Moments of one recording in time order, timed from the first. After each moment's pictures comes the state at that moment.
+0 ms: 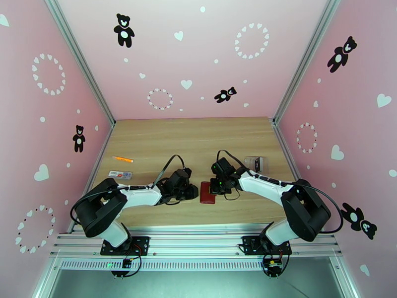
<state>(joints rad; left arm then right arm) -0.83 1.63 0.66 0.11 0.25 -0.88 0.65 1.52 0.81 -0.48 -0.26 0.62</state>
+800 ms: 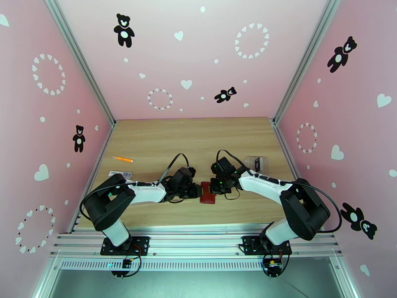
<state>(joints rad) -0.83 1.71 0.72 0.14 0.30 -0.87 0.62 1.53 0.81 -0.46 -0.31 0.58</state>
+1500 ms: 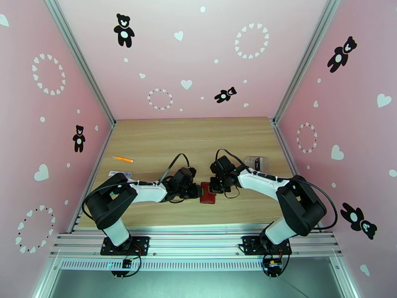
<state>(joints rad) -0.83 1.72 0.72 0.15 0.31 -0.87 0.61 1.58 0.84 -0.48 -0.35 0.55</state>
